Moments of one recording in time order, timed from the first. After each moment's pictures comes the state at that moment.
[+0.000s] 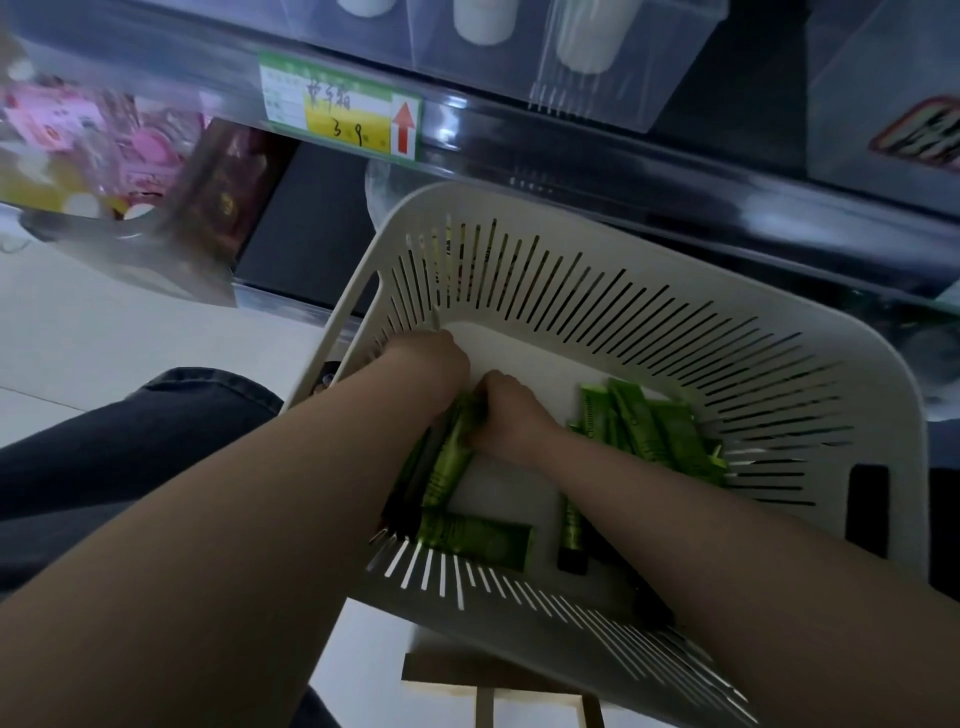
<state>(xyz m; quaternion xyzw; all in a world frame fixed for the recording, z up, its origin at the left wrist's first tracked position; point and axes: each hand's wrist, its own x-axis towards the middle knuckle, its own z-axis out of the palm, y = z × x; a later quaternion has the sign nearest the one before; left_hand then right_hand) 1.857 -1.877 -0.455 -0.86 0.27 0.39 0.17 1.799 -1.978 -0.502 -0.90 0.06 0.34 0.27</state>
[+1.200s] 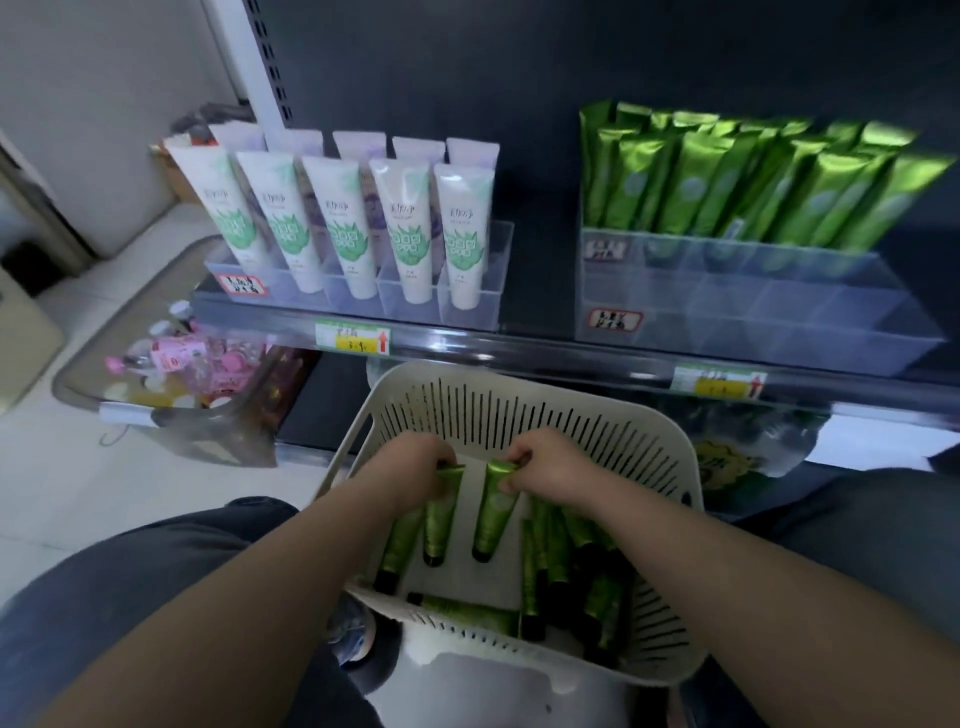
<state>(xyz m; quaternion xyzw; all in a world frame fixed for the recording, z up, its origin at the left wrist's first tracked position) 1.793 -1.877 -0.336 -0.94 0.21 0.25 -0.11 1.757 -2.050 -0.340 -0.90 0.07 0.22 0.37</state>
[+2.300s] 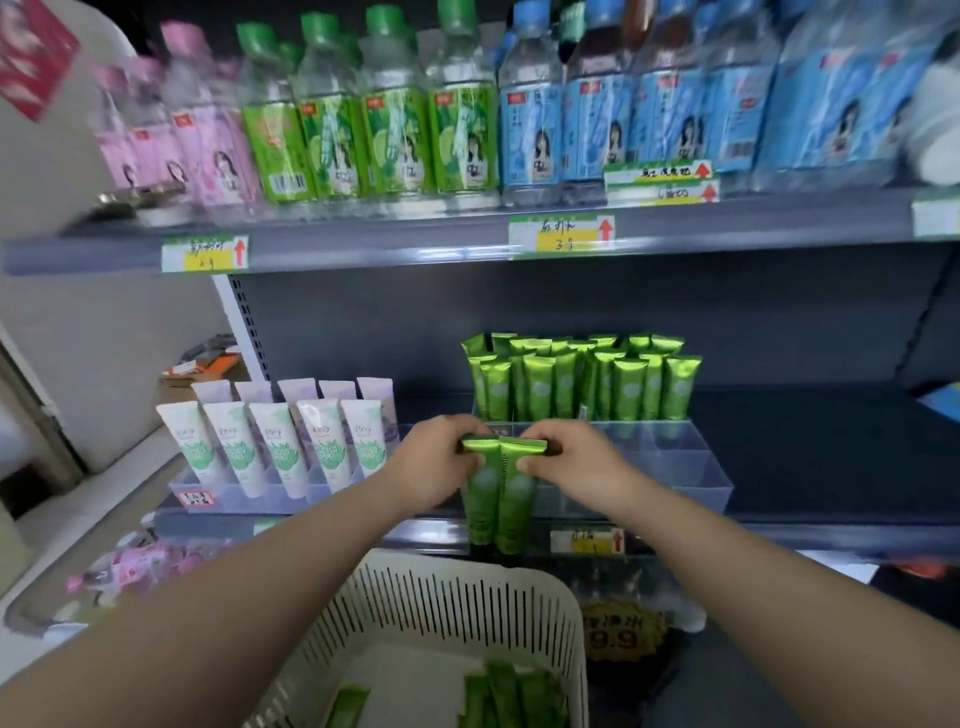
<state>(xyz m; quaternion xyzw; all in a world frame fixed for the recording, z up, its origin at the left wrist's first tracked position) 1.793 -2.019 -0.143 -0.91 0.31 0.00 -0.29 1.741 -2.192 -0.161 -0.89 -0.01 -0.07 0.45</state>
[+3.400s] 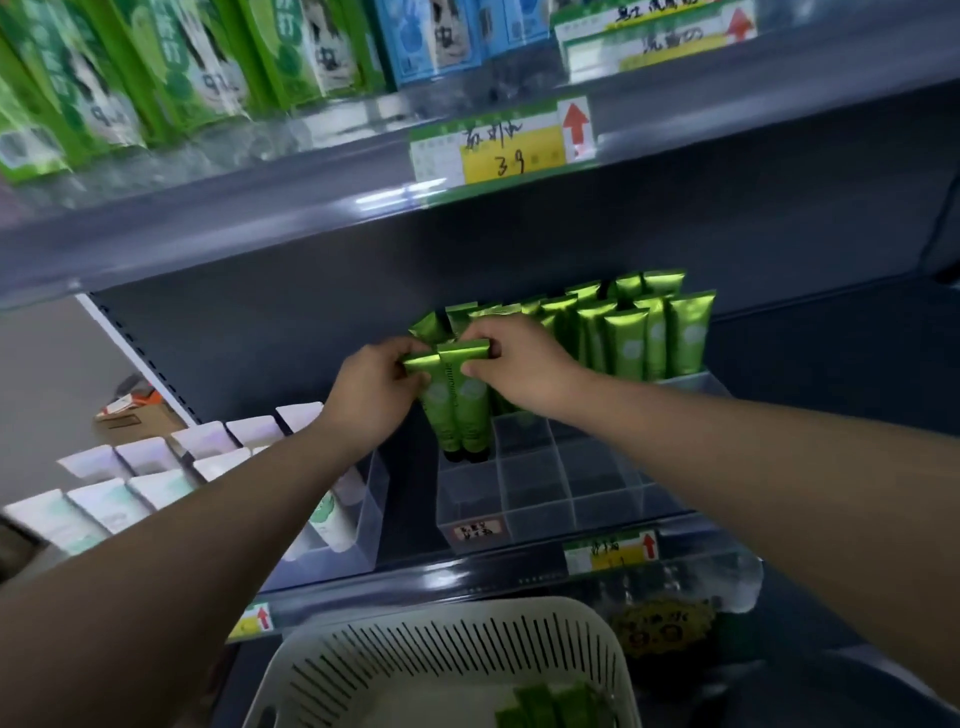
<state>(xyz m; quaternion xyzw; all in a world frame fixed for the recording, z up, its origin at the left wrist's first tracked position) 1.921 -2.057 -0.136 -0.92 0.27 -0.10 -0.28 1.863 -2.216 -0.146 -0.88 -0.02 -0.18 0.44</state>
